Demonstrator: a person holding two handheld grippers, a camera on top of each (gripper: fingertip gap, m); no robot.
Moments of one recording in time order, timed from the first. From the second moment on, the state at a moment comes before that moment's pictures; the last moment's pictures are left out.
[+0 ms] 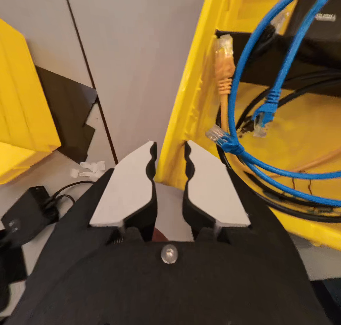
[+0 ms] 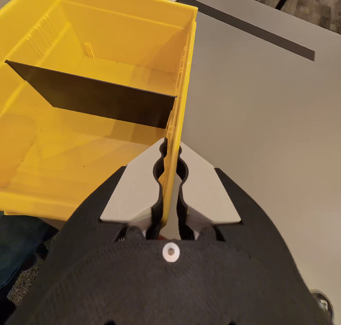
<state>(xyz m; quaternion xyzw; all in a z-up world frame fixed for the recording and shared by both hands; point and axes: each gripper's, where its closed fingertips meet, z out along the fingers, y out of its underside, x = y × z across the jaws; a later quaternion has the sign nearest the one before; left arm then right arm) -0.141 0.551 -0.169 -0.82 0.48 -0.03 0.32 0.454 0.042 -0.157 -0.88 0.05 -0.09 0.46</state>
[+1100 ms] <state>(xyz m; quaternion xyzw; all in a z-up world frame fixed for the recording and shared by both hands) -0.203 0.469 -0.163 -0.84 0.37 -0.14 0.38 0.527 -0.061 -0.155 -0.85 0.22 -0.18 0.45</state>
